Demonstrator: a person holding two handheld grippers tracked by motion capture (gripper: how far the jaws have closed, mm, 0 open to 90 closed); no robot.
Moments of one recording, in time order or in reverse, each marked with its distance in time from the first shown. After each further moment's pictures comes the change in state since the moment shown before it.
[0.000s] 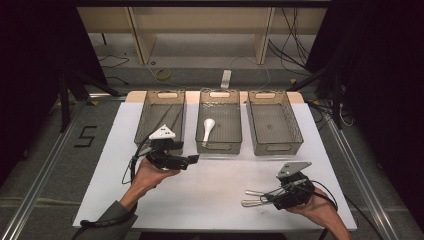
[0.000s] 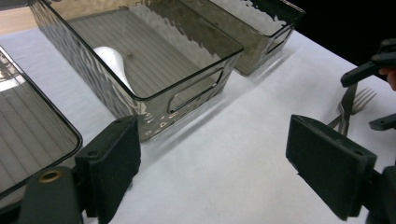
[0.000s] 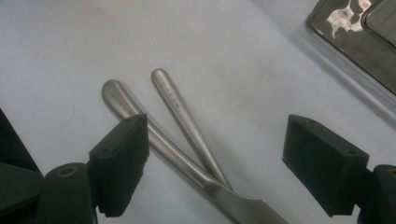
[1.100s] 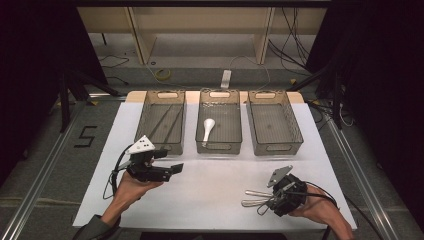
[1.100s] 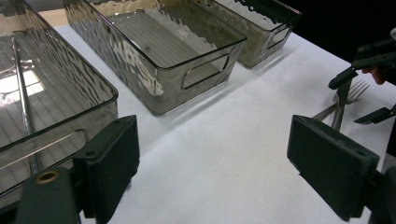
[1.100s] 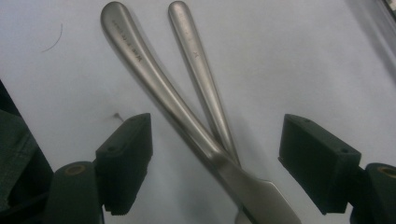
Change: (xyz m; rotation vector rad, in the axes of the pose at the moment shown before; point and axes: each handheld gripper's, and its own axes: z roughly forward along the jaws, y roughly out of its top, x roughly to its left) left arm 0.005 -0.034 -0.040 -0.064 0.030 -0.013; right arm 0.008 0.004 0.016 0.222 0.016 -0.208
